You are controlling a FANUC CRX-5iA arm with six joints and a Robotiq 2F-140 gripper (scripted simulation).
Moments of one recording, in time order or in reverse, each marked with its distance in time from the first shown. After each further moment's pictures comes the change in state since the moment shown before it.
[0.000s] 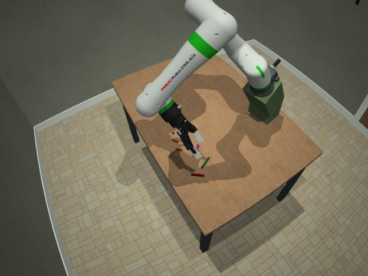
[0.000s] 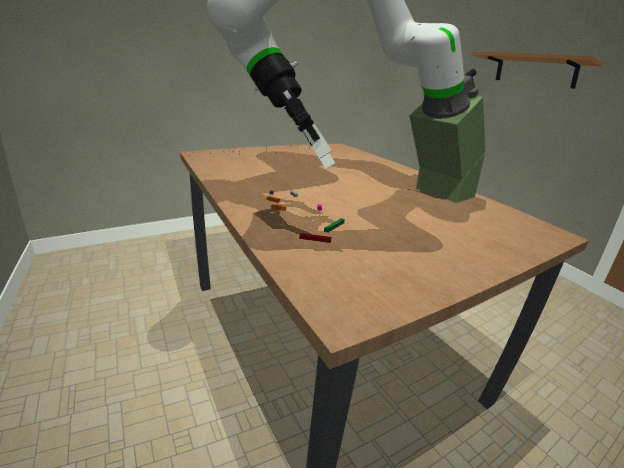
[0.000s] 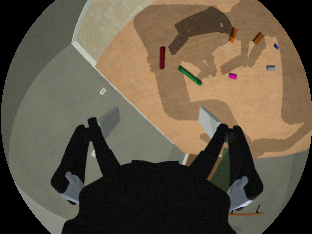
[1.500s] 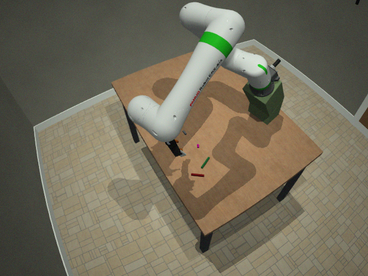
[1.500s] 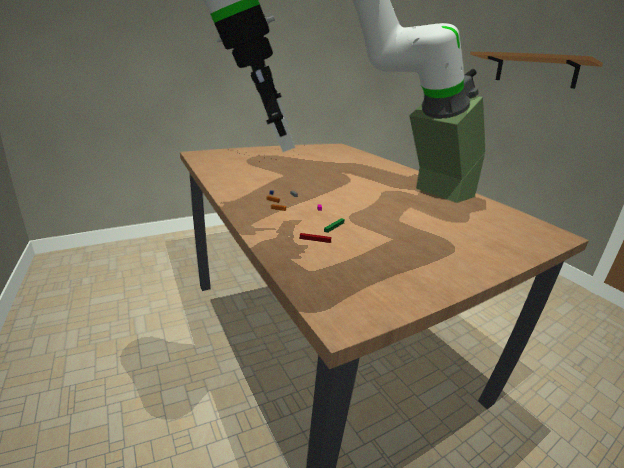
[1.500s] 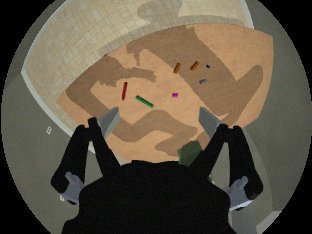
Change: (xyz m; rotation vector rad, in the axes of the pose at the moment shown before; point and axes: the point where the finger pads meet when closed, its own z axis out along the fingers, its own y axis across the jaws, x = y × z) arm 0.048 -0.020 -0.093 -0.665 0.218 0.031
